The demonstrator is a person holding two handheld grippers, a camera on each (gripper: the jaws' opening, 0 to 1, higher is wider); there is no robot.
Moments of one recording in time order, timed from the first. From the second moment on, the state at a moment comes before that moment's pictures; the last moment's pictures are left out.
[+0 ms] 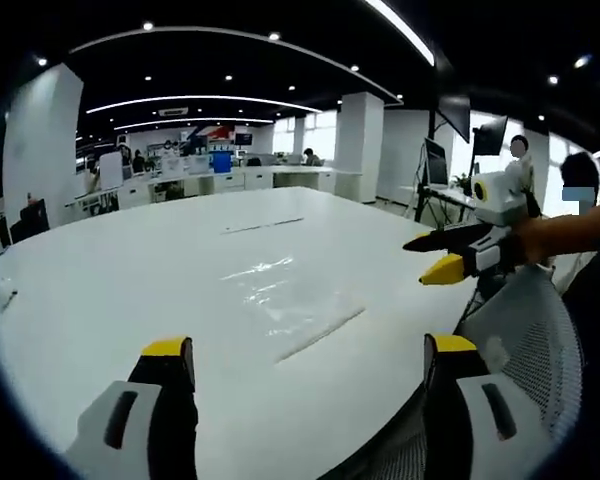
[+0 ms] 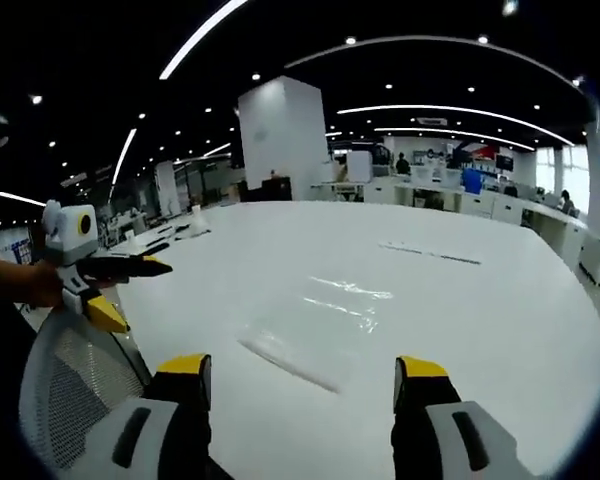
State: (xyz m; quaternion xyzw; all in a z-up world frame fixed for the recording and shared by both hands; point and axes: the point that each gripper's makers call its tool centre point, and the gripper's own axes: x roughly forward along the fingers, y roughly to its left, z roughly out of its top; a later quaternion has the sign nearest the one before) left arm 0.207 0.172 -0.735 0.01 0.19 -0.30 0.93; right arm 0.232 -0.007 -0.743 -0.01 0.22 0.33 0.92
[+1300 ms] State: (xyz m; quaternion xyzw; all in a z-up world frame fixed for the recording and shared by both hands) left arm 0.189 0.158 -0.740 0.03 0.20 -0.31 0.93; right arm 0.210 -0.006 -0.734 0.01 0.21 0.31 0.93
